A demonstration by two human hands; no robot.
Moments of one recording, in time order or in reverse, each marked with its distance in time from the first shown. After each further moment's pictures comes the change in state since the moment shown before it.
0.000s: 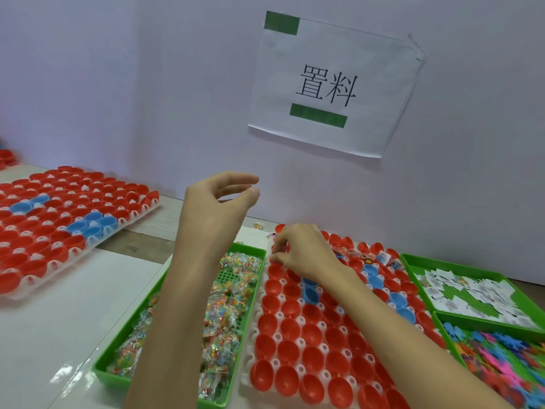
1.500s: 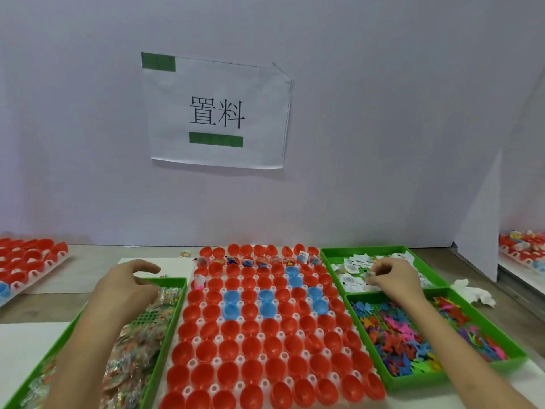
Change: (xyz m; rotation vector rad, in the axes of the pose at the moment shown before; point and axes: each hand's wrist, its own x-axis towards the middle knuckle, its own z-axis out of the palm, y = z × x) left_hand 0.011 -0.058 0.015 0.622 -0.172 -0.271; right_hand -0.184 0.216 -0.075 0.374 0.423 0.886
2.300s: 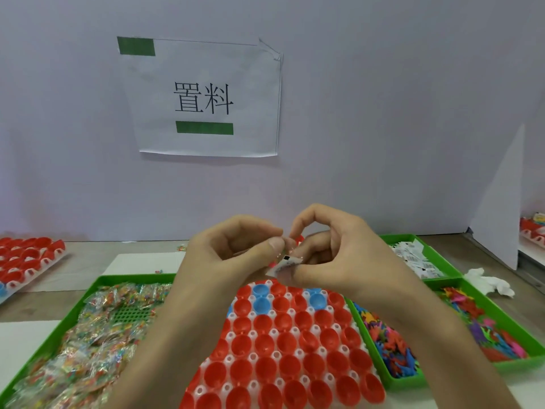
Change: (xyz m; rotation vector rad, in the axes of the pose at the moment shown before) left_hand -0.100 0.112 0.051 -0.758 -0.422 0.434; right_hand -0.125 -0.154 -0.047 0.429 -0.601 -0.459
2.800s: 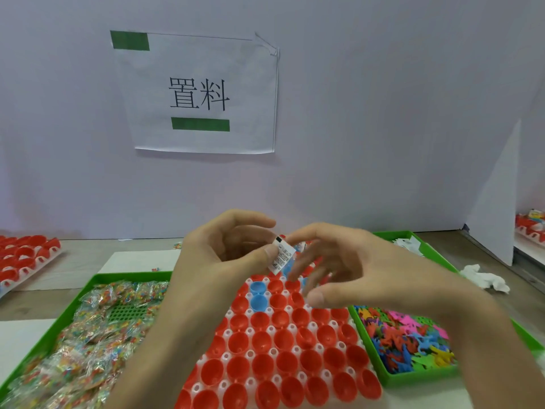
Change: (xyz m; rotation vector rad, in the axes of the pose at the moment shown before) left_hand 0.000 -0.004 0.002 0.121 0.063 0.059; right_hand -0.007 0.015 -0.033 -0.089 -0.329 0.039
